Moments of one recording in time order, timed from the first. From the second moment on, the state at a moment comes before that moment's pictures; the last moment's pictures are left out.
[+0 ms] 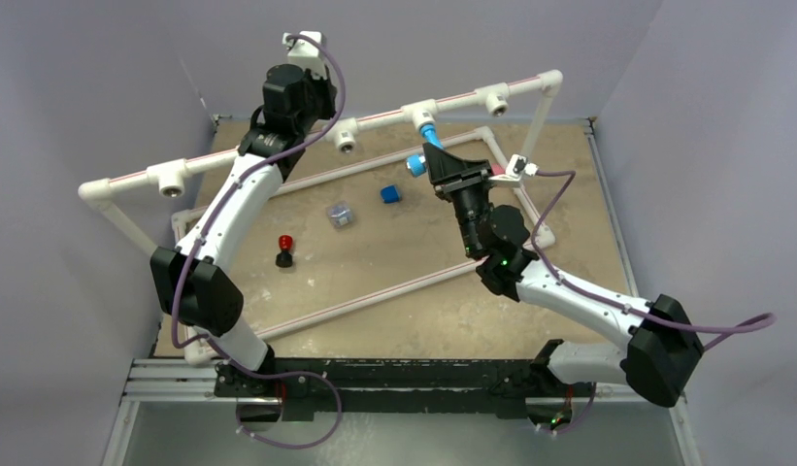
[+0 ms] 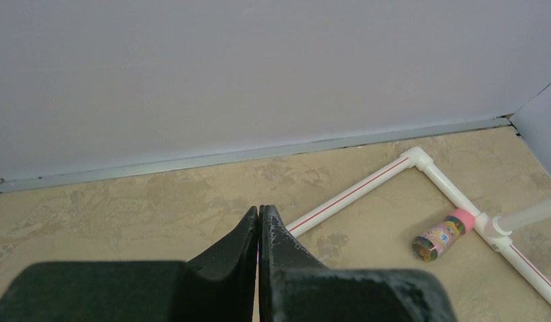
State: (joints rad) left arm -0.32 1.65 1.66 -0.15 -0.08 -0.13; right arm 0.83 1.22 0.82 0.78 0.51 0.89
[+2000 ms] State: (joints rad) left arm -0.32 1.65 1.66 -0.16 -0.06 -0.14; right arm 0.84 0.86 0.94 0.12 0.25 -0.75
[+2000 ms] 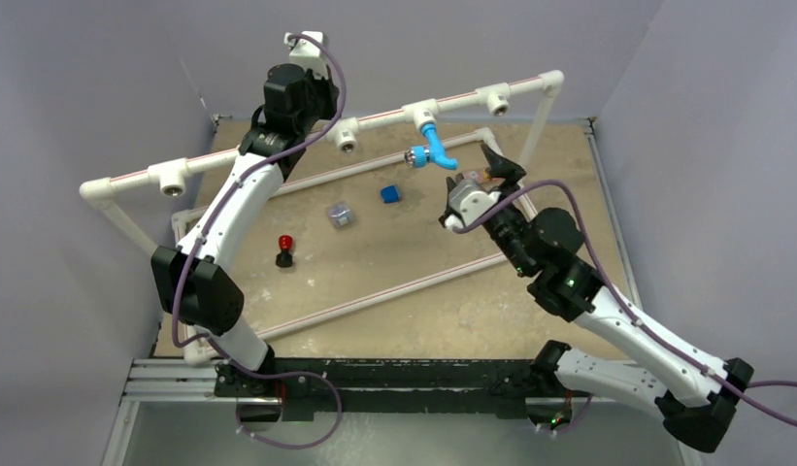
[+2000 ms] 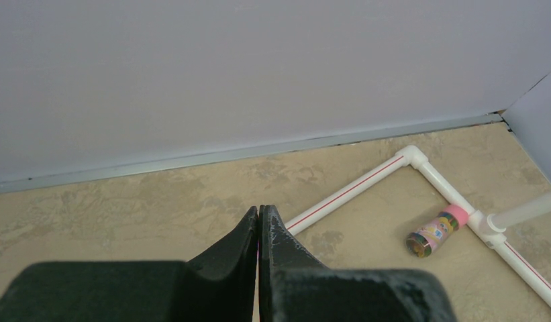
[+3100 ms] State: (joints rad) left arm -0.32 1.66 1.67 -0.16 -0.07 -0.14; right arm 0.91 1.24 0.96 0.44 0.28 -1.43
